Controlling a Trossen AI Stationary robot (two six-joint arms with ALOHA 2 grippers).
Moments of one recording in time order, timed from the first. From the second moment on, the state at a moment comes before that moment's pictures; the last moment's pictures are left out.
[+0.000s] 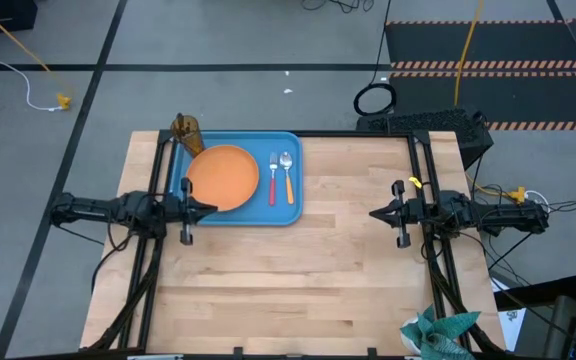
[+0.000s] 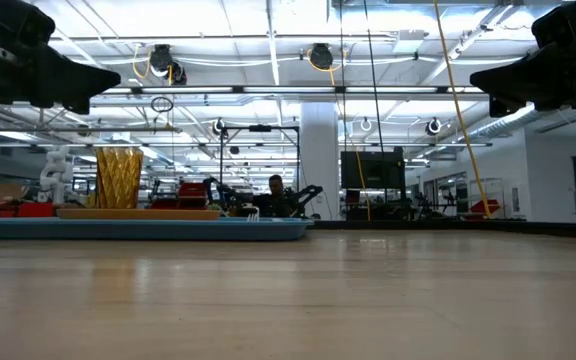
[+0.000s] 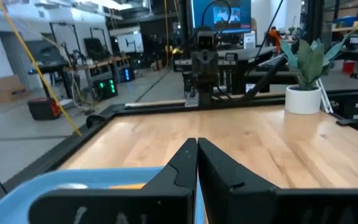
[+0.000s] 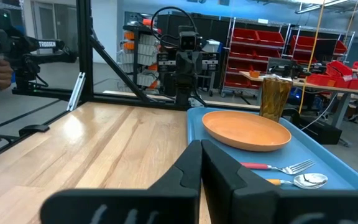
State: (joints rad) left arm -0.12 0.00 0.02 0.03 -0.18 0.13; right arm 0.03 0.01 0.01 0.04 0.00 -0.09
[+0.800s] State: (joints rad) left arm -0.12 0.00 0.01 0.03 -0.14 0.15; right arm 0.03 0.01 0.01 0.04 0.00 -0.09
